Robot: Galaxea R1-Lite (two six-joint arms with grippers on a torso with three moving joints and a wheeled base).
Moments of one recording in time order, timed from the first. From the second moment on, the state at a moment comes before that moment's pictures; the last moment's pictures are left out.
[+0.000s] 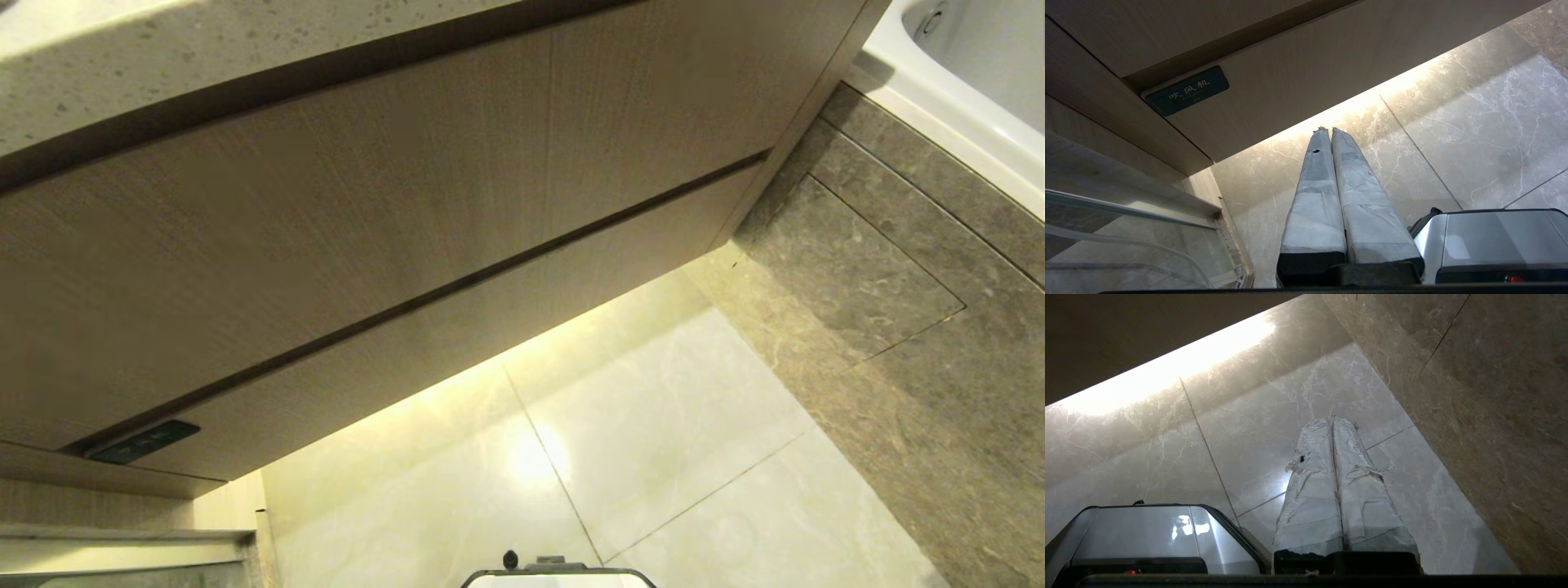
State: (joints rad) left arm 0.00 0.00 0.00 0.00 0.00 0.00; right arm 0.00 0.00 0.00 0.00 0.00 0.01
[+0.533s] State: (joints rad) left arm 0.00 0.00 0.00 0.00 0.00 0.00; right arm 0.00 0.00 0.00 0.00 0.00 0.01
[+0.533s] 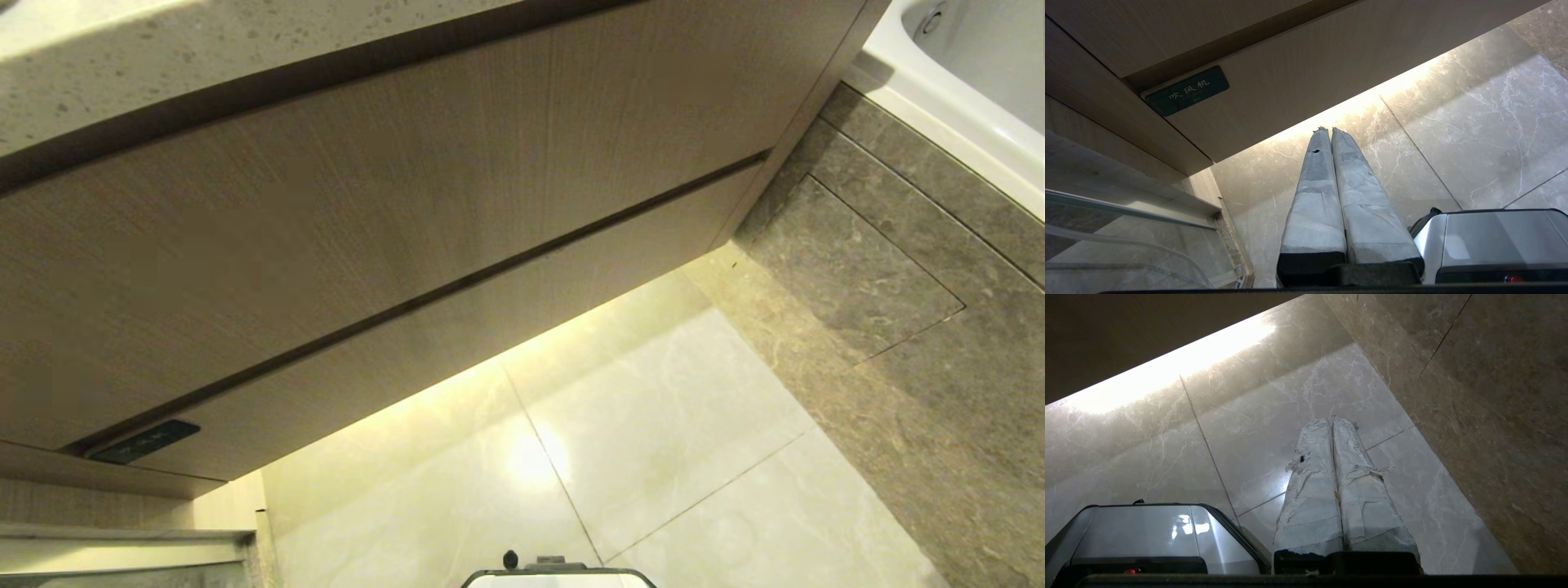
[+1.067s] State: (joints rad) left arm 0.00 0.00 0.00 0.00 0.00 0.00; right arm 0.00 0.00 0.00 0.00 0.00 0.01
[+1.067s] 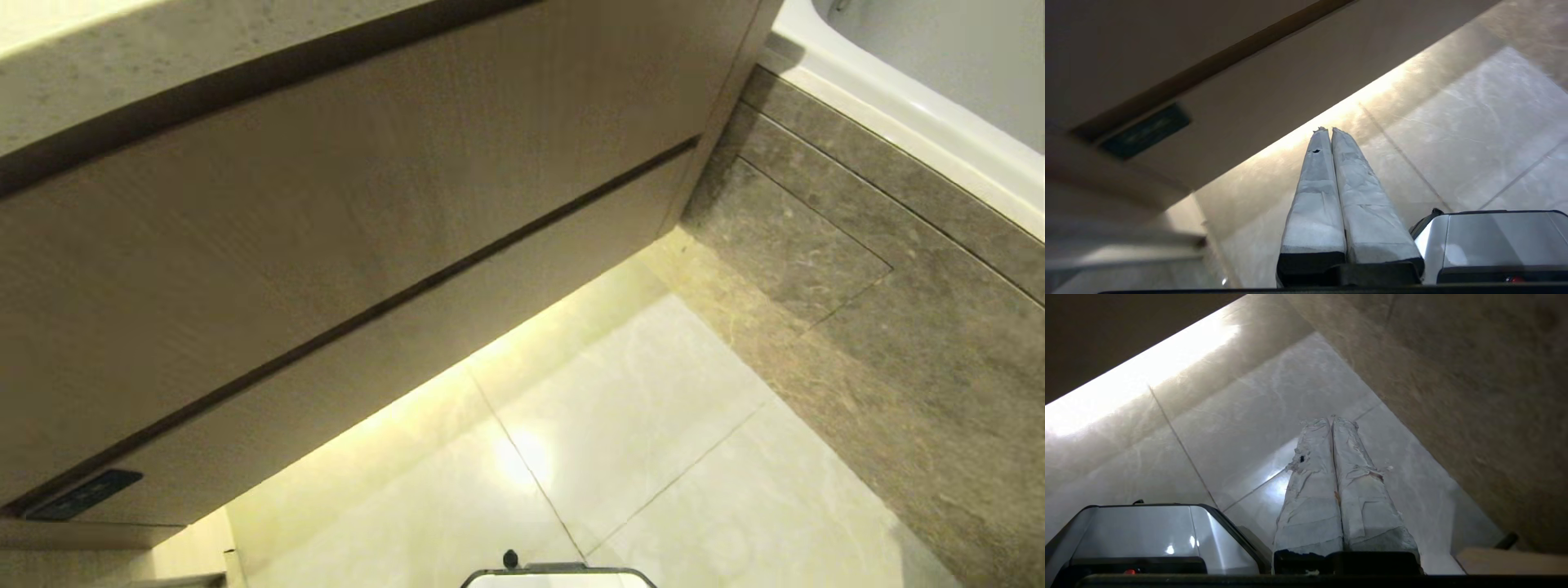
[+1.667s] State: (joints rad) left arm 0.00 0.00 0.00 0.00 0.00 0.00; right arm 0.00 0.00 0.00 0.00 0.00 0.01
